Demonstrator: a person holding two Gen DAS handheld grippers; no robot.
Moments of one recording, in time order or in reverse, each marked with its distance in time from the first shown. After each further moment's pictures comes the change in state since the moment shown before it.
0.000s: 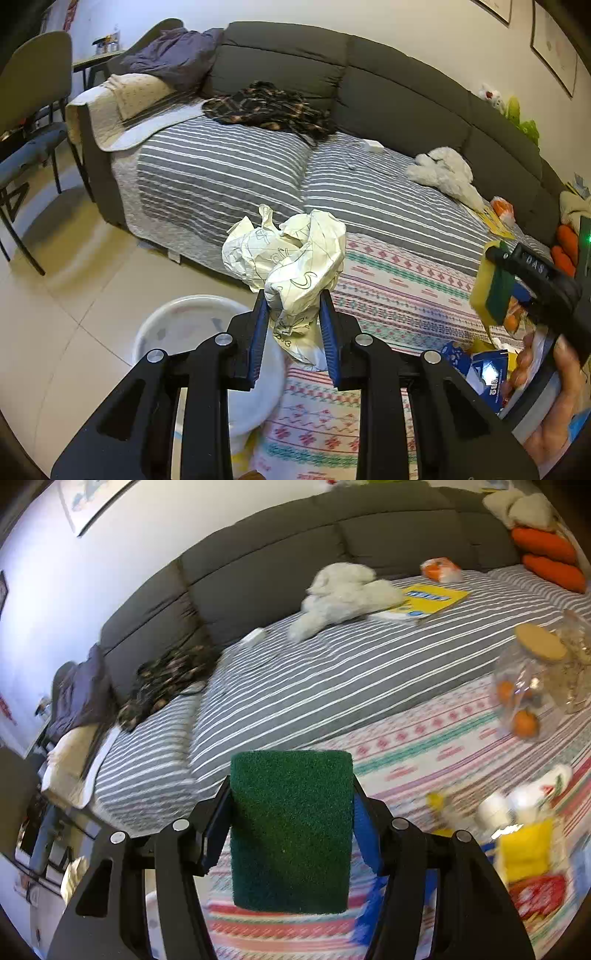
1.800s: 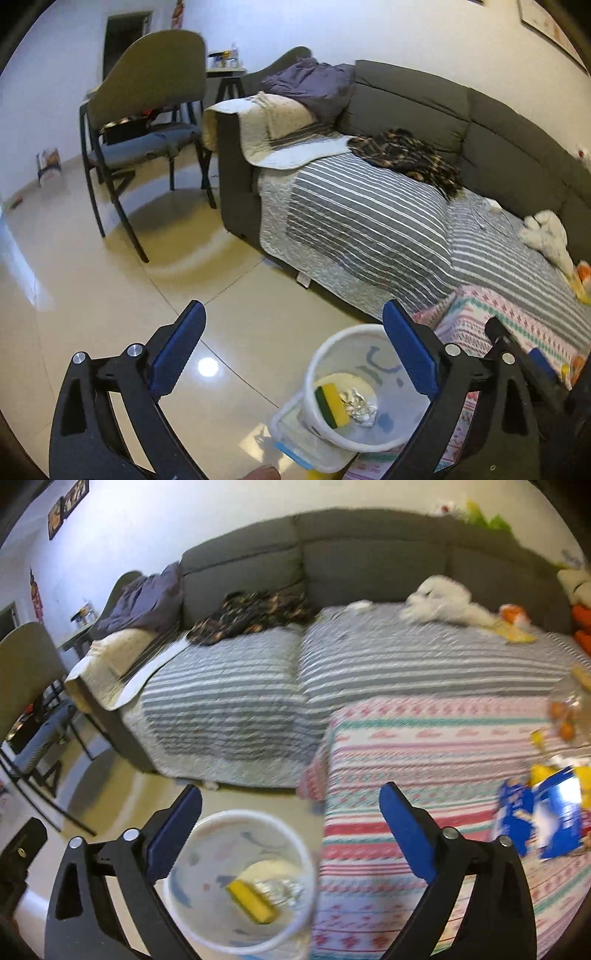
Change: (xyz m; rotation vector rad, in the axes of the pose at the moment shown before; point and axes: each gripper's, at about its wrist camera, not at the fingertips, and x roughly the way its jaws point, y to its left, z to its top) left arm -0.064 0.123 -0.004 -0.157 -0.143 0.374; right arm -0.014 0.168 -0.138 -0.302 0.000 0.014
